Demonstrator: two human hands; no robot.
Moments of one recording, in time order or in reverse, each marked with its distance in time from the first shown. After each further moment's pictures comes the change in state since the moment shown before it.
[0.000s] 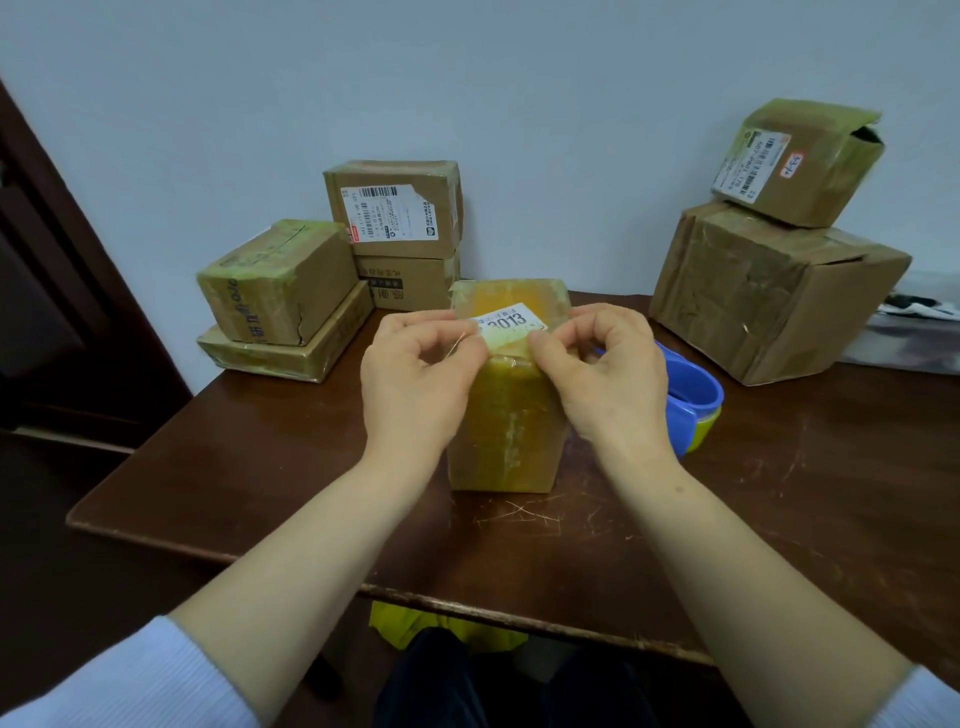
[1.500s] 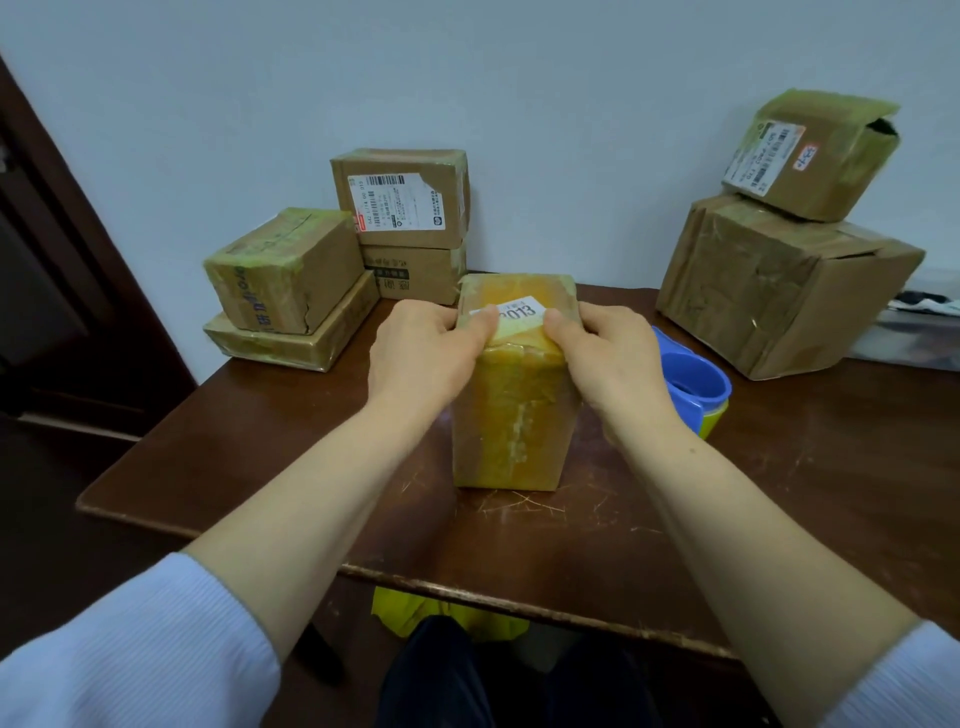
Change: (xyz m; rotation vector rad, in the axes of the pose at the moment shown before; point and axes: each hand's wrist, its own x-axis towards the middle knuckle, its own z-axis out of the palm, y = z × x) left_hand 0.023 0.007 -0.003 0.337 -0.188 -0.067; right_hand 0.015 -0.004 0.004 -0.061 -0.179 0.093
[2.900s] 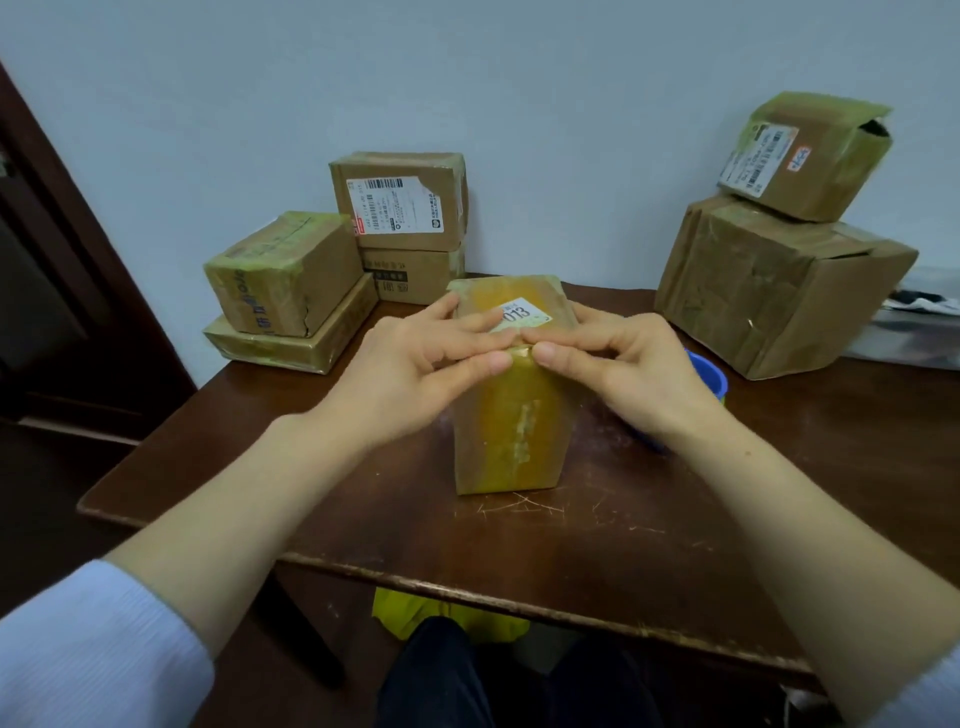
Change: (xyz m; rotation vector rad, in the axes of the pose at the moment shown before) left_hand 0.002 -0.030 -0.026 0.023 -0.333 0.607; right_hand -0.004 0.010 -0.032 0.218 -0.373 -0.250
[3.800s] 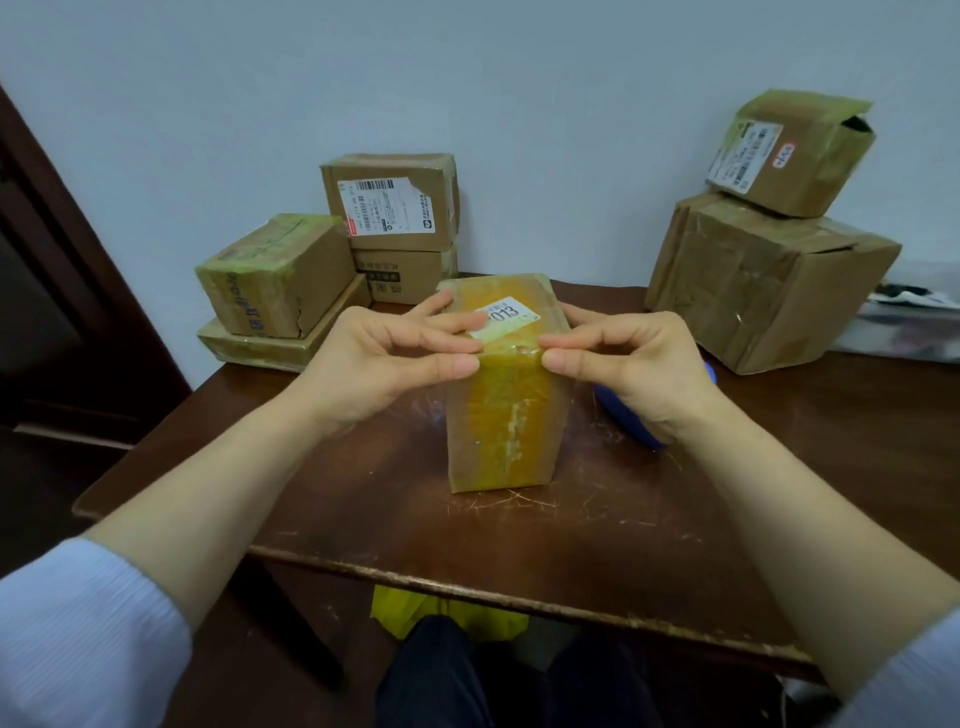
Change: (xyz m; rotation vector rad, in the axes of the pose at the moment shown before) left_hand -0.002 0.006 -0.013 -0.498 -0.026 -0.228; right_hand -0.001 0.015 -0.009 0.267 0.077 0.007
